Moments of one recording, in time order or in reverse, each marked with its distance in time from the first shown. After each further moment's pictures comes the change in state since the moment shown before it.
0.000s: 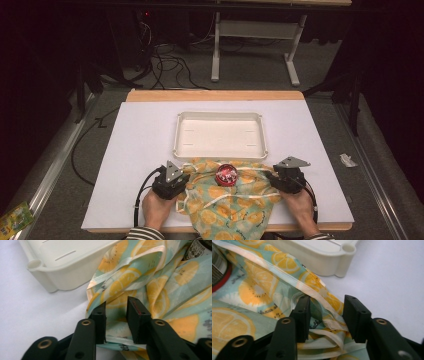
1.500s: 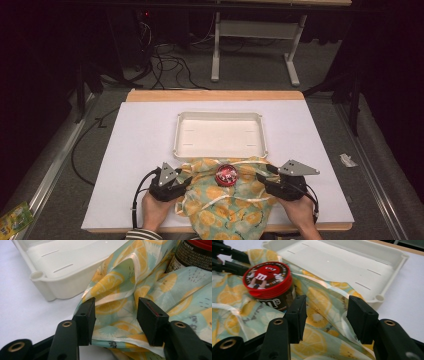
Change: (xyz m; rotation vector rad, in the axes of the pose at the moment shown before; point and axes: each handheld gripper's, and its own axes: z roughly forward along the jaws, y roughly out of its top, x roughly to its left) left arm 0.001 -0.006 -0.010 -0.114 -0.046 -0.010; right arm 0.034 0.019 -0.051 -0.190 0.155 -0.045
